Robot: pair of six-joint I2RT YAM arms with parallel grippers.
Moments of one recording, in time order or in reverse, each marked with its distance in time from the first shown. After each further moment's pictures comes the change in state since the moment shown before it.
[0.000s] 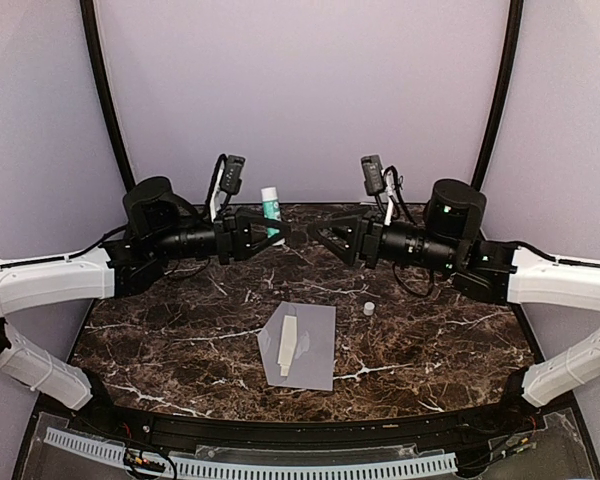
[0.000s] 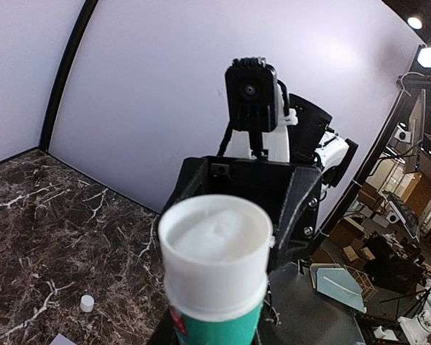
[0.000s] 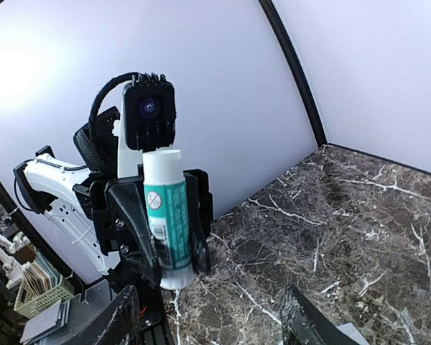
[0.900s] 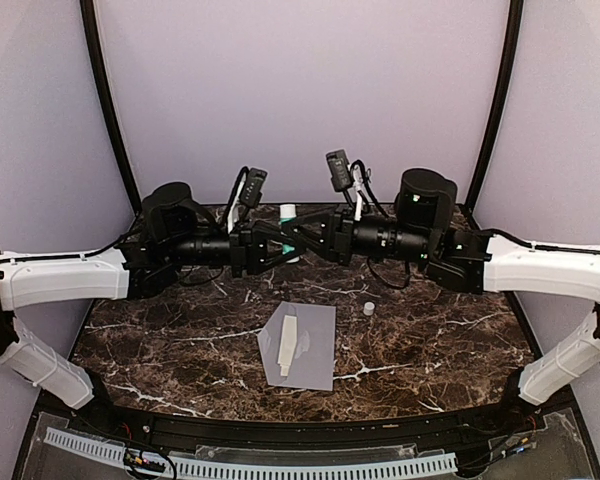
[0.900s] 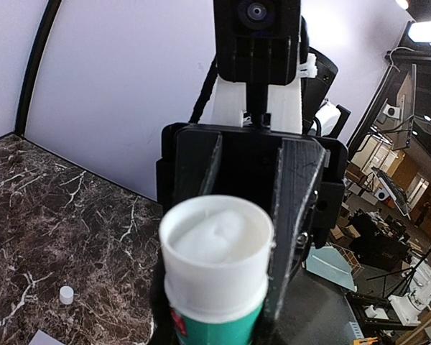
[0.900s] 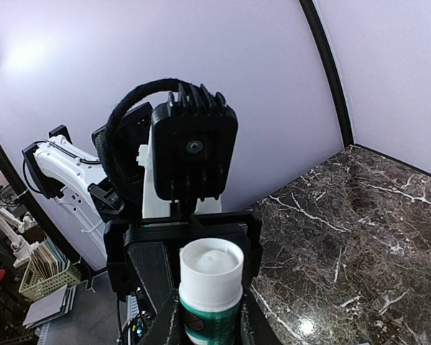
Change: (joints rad) left arm -0.054 0.077 0.023 -0.002 0.059 0.023; right arm 0.045 0.151 0.144 -0.005 -0.078 -0.047
